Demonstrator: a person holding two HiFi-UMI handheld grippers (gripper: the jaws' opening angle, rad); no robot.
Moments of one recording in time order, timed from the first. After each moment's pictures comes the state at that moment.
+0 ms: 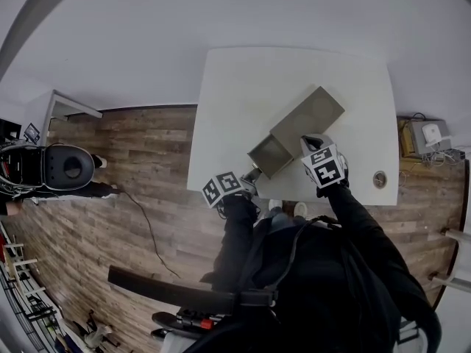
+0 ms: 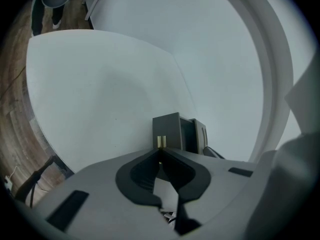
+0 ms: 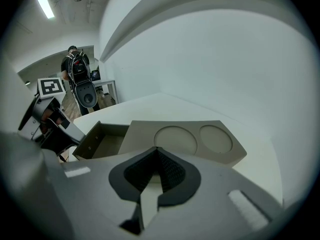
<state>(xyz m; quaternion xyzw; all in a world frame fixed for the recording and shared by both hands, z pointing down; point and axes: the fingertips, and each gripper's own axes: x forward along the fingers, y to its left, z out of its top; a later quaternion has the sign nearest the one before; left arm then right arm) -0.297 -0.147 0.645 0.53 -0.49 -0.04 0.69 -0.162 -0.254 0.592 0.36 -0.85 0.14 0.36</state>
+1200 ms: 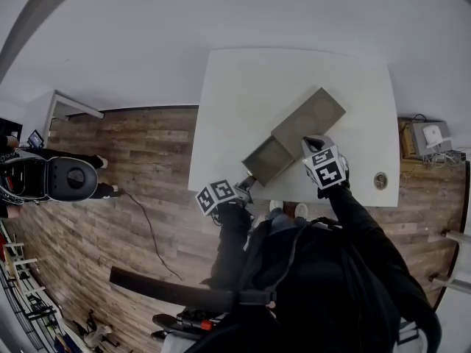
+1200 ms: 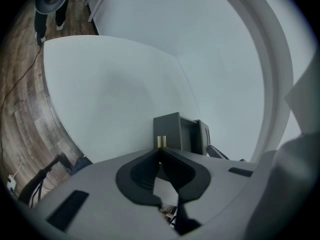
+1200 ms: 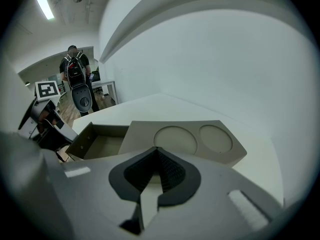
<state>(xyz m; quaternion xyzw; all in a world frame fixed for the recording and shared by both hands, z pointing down) -0.315 -0.119 0.646 0.52 -0.50 -0.04 0.69 -0.158 -0.249 0.590 0.37 -0.85 0.14 0.35</state>
